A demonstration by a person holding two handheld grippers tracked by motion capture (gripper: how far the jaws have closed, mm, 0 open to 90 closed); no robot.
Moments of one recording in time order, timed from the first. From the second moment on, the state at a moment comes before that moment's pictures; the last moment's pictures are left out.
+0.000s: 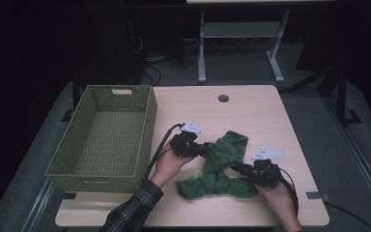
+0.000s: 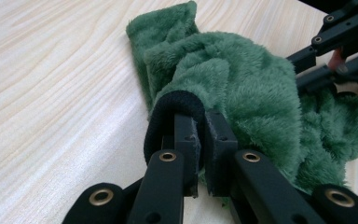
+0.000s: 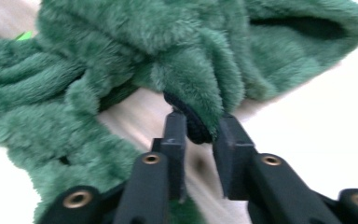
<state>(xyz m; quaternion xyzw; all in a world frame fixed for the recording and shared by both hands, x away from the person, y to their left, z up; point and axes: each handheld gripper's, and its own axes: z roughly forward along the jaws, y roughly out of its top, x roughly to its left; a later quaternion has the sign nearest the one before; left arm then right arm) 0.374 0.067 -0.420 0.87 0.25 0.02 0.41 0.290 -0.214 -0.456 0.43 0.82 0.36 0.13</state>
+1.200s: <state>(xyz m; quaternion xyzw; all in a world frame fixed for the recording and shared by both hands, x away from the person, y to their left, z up) 0.348 0.103 -0.434 0.88 0.32 0.03 0.36 0.340 -0.214 -0.449 0.39 0.85 0.35 0.09</state>
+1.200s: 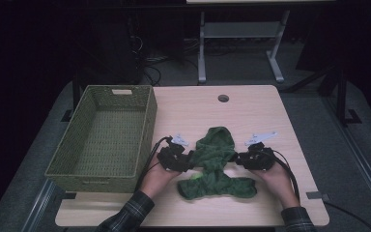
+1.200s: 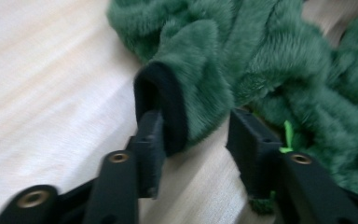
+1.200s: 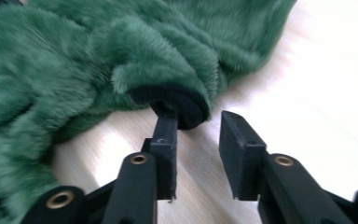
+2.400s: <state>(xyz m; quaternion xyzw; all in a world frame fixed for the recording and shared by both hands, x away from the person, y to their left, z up) 0.441 0.060 -0.457 0.90 0.28 0.03 0.33 0.416 -0.199 -0.458 0.43 0.84 0.34 0.05</state>
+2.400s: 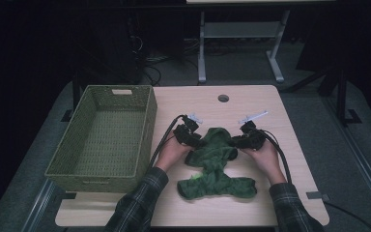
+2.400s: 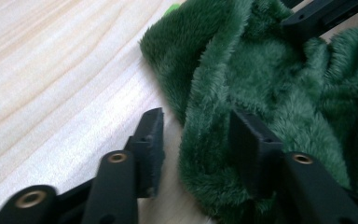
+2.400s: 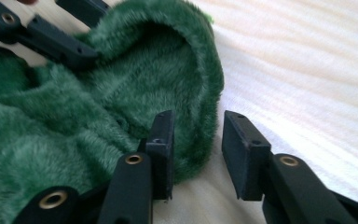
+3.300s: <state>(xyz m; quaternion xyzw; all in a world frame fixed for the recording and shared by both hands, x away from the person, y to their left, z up) 0.442 0.067 -0.446 0.87 0.30 0.12 0.37 0.422 -0.228 -0.428 0.43 0.83 0.35 0.11</state>
